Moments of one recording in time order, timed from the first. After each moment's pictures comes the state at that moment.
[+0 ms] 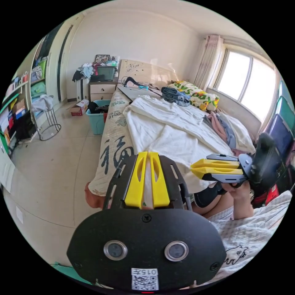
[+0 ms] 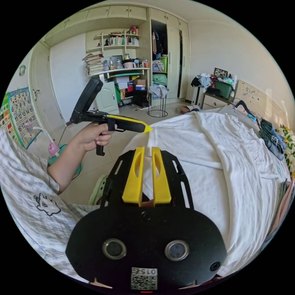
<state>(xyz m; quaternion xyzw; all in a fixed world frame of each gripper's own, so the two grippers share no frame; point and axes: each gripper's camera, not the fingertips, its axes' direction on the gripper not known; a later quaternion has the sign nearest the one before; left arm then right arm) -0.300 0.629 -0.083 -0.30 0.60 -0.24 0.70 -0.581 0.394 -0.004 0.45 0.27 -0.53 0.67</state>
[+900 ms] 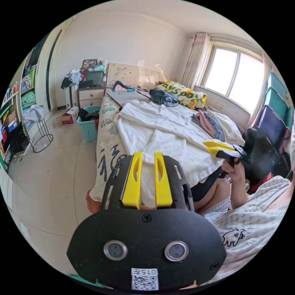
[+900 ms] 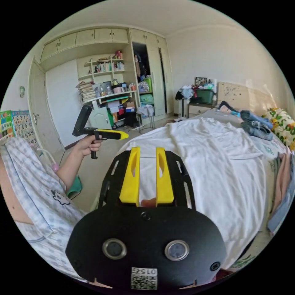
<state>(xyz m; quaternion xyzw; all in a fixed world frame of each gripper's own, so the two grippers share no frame) -0.222 0.655 -0.077 -0.25 0.64 -0.20 0.70 -0.707 0.540 -0.131 0.54 0.19 -0.50 0.65</state>
